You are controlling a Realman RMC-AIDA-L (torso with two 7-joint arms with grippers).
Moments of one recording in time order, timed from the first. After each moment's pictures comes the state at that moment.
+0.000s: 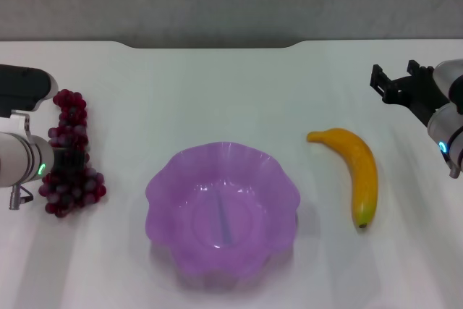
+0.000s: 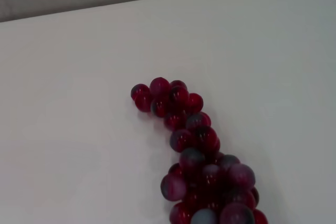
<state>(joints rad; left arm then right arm) -0.62 -2.03 1.52 0.72 -0.11 -0.52 -0.21 0.66 2.02 -1.99 -0.32 0.70 -0.50 0.07</state>
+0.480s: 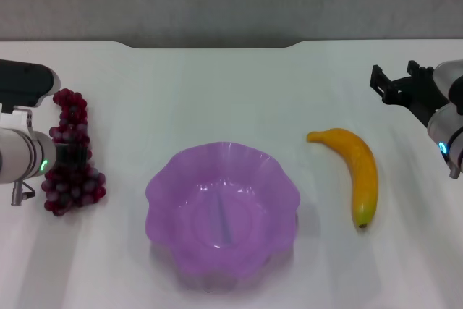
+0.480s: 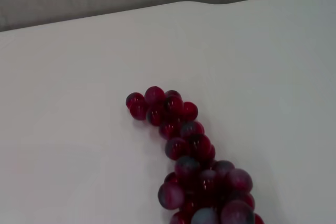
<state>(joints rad) -0.62 -2.03 1.53 0.74 -0.11 -0.52 -0.21 0.66 2.02 -1.99 -0.32 0.70 -0.50 0.07</state>
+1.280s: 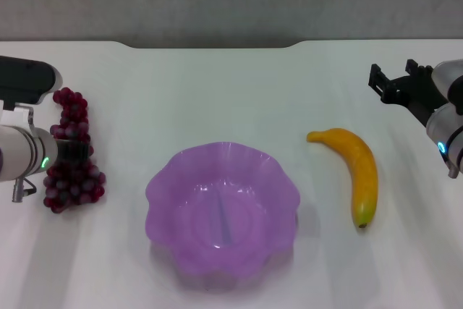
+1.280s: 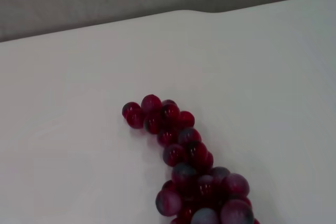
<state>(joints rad) -0.62 -2.03 1.54 0.74 -0.11 -0.51 -0.20 0.66 2.02 -1.99 -0.32 0.70 -0.51 0.07</state>
